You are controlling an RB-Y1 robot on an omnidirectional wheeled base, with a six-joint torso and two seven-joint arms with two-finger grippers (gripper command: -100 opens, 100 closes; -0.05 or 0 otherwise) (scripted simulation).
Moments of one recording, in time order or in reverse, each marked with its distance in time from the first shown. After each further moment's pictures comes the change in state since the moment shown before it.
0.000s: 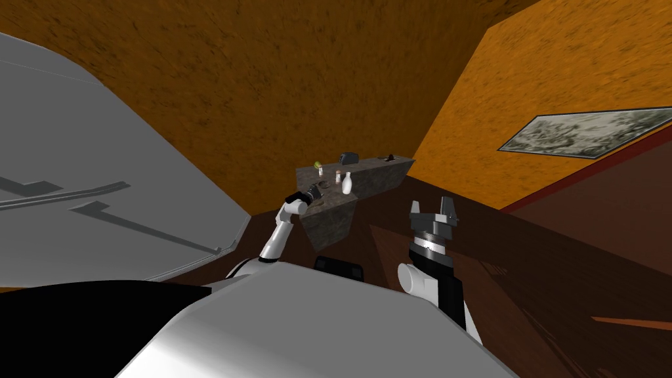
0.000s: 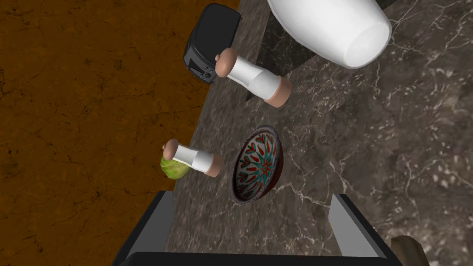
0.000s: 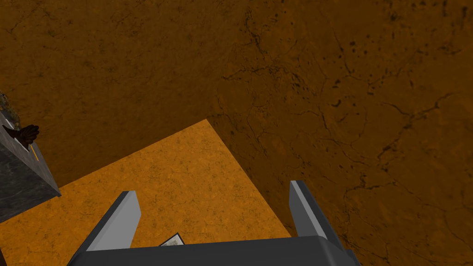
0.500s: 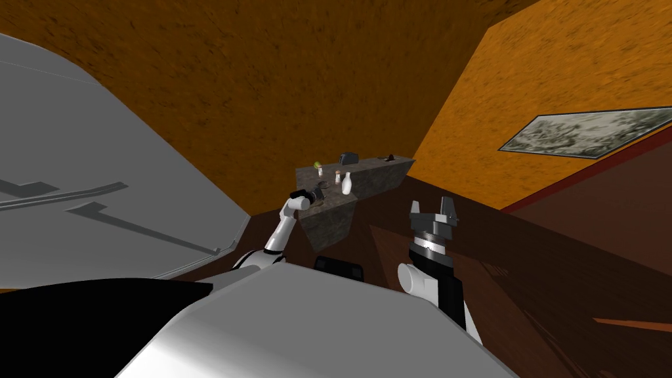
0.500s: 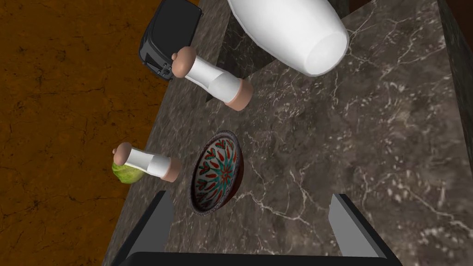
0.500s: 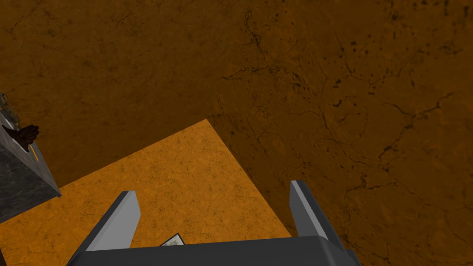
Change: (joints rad) left arm -0.087 0.006 -0.006 0.090 0.030 0.133 0.049; right arm 0.000 0.000 0.000 0.000 0.000 0.000 0.000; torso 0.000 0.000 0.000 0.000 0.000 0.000
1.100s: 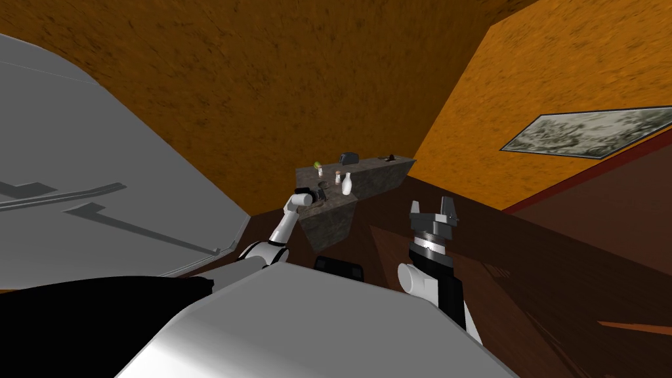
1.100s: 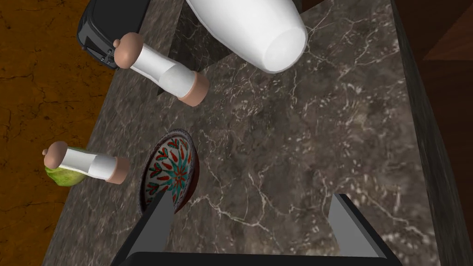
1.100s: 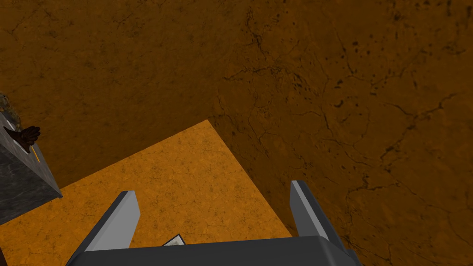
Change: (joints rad) left arm -0.099 0.013 -0.012 0.115 0.034 0.146 0.054; right arm 0.000 0.000 0.000 0.000 0.000 0.000 0.000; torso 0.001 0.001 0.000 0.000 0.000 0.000
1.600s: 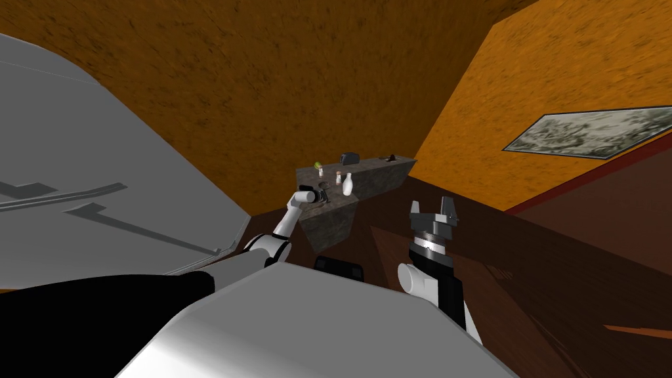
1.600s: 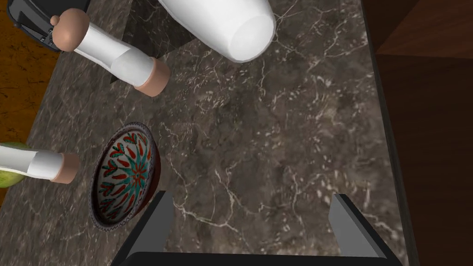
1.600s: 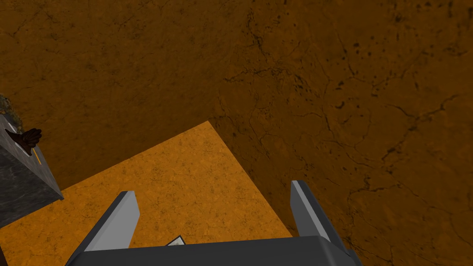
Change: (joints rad) left arm -0.090 0.010 -0.017 0.112 0.024 0.120 0.047; right arm 0.000 0.000 0.000 0.000 0.000 0.000 0.000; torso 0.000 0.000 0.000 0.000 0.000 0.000
